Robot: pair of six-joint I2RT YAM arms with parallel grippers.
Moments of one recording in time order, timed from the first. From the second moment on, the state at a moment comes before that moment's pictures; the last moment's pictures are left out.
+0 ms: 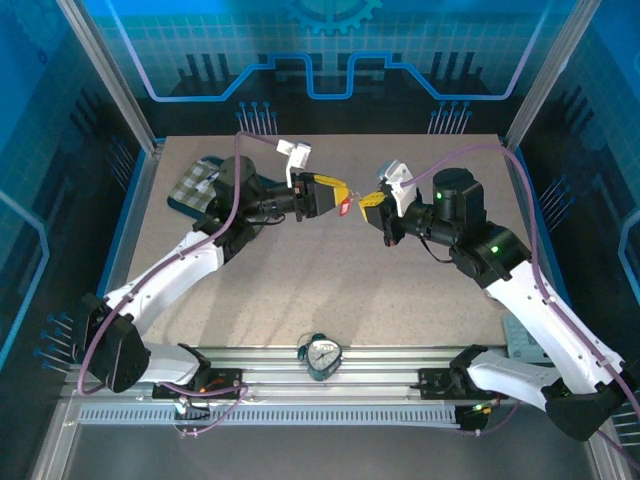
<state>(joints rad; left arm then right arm) -0.50 1.36 1.12 0.32 0.84 -0.69 0.57 1.06 1.23 -0.52 -0.33 -0.09</state>
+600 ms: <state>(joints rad) -0.50 1.36 1.12 0.34 0.86 -0.69 0.57 1.07 1.25 -0.52 -0.34 -0.08</state>
